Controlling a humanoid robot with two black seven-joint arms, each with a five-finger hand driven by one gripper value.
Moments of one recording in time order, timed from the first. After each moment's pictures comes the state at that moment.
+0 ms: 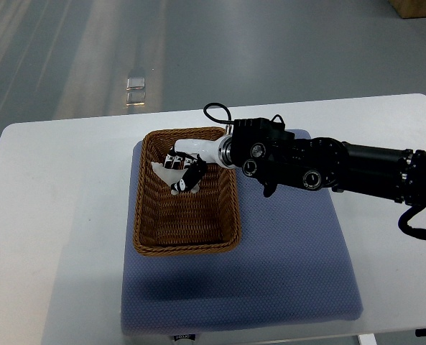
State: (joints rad) left arm -0.06 0.00 0.02 -0.26 0.02 0.02 0.09; right arm 1.23 0.00 -0.04 0.90 -0.80 0.08 -0.19
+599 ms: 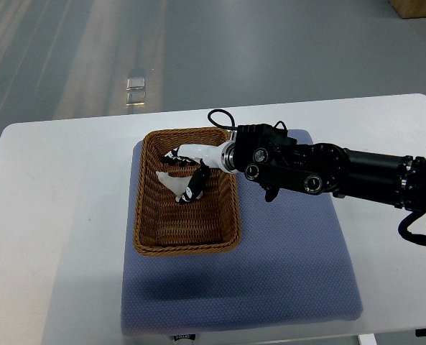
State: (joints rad) left arm -0.06 0.00 0.02 -0.26 0.02 0.02 0.09; right arm 1.22 0.00 -0.02 0.89 -0.80 0.08 -0.19
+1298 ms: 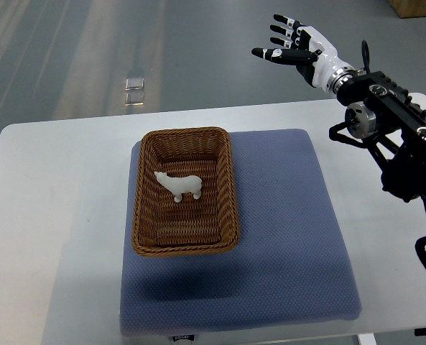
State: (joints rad) left arm -0.06 0.00 0.02 -0.26 0.02 0.02 0.09; right arm 0.82 -0.15 1.05 0.89 -0.70 -0.03 -0.03
